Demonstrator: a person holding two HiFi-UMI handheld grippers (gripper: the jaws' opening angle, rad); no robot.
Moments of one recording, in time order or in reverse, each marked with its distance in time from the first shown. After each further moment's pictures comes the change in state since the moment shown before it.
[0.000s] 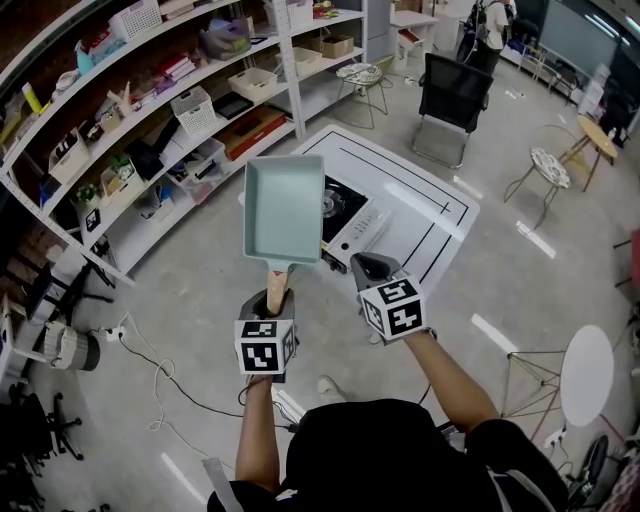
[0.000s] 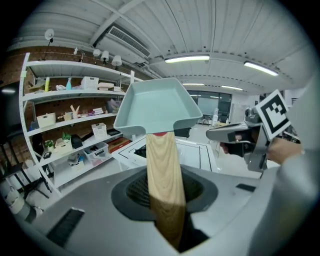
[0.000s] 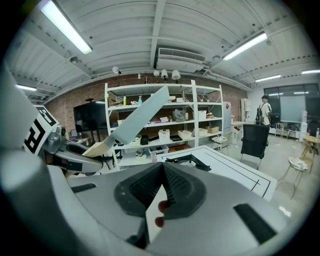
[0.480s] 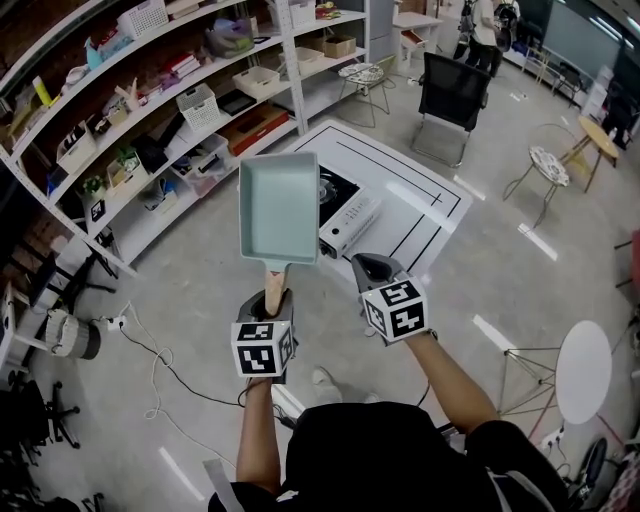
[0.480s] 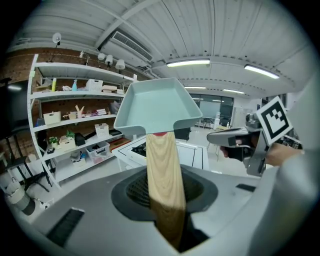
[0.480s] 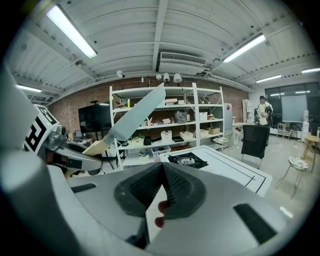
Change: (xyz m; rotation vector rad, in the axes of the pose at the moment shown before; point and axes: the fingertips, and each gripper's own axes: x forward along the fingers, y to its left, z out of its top) left arm -0.050 -0.053 -0.021 -0.038 -0.034 0.023; right arm -0.070 0.007 -0.022 -0.008 -0.022 0.028
